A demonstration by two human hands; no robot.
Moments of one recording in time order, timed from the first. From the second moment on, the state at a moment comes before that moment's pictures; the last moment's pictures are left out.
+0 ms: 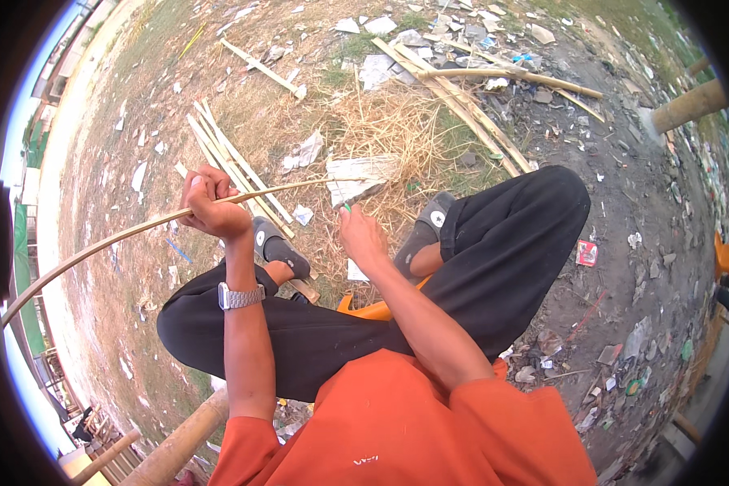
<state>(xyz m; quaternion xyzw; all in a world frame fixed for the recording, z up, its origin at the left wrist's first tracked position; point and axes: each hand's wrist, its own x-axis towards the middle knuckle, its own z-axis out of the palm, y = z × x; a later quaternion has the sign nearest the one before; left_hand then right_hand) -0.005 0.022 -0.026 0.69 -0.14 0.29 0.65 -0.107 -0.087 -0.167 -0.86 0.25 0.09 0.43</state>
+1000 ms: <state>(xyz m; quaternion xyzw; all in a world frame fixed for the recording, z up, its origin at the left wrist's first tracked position) 0.003 0.020 -0.022 0.68 -0.06 0.28 0.67 -0.082 -0.104 -0.297 -0.84 0.36 0.21 0.35</state>
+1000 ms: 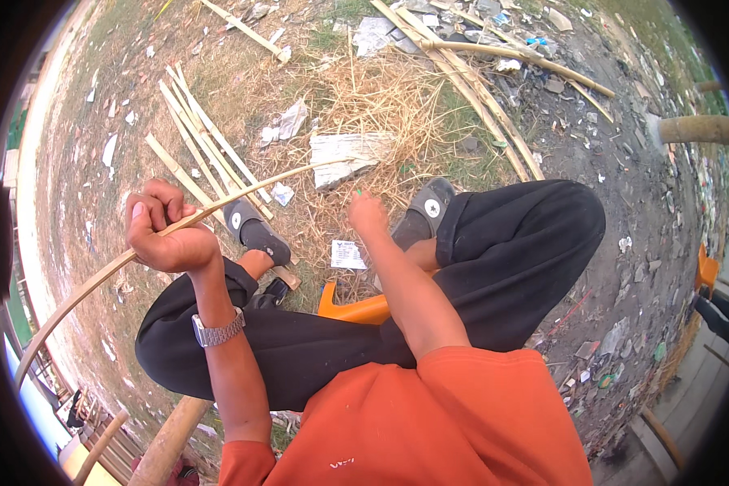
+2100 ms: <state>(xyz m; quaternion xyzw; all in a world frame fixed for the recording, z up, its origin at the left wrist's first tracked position) -0.003 0.021 -0.025 0.70 -0.17 0.31 0.62 -0.107 -0.052 -0.033 -0.75 0.12 0.01 0.65</state>
